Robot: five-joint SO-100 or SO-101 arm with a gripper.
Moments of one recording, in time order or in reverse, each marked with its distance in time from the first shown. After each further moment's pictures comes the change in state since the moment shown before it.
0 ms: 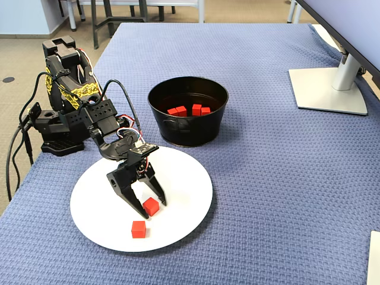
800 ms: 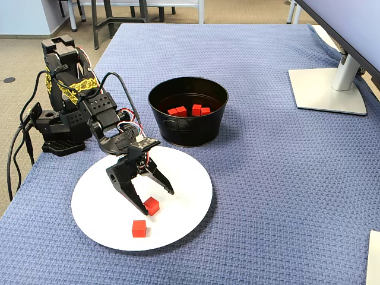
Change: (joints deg) arm 0.4 2.7 -6.2 8.6 -0.1
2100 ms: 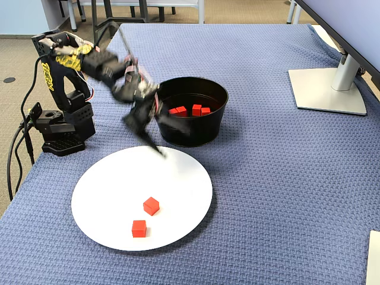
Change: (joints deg) arm -12.7 22.8 2.3 19.0 21.1
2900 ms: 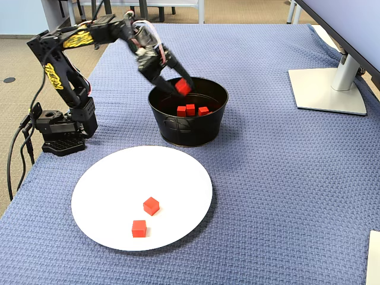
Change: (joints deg) arm -33.8 9.6 -16.6 28.8 61.0
